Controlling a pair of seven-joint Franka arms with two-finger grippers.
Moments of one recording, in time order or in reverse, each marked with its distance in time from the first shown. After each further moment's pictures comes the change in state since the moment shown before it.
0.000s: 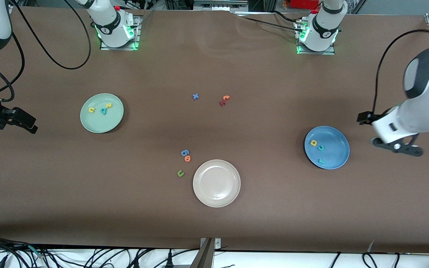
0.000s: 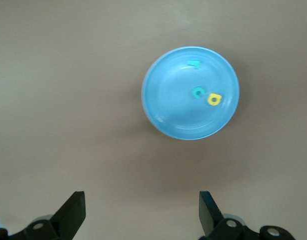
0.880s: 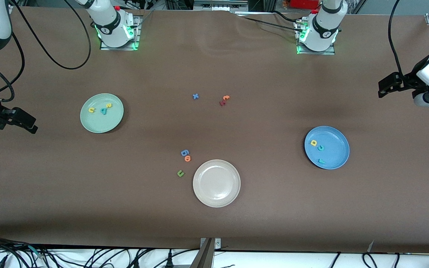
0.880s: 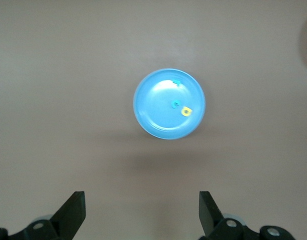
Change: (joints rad) left arm -0.234 -0.269 0.315 -0.078 -0.243 -0.018 -0.112; right arm 0.000 0.000 0.001 0.000 0.000 0.000 0.000
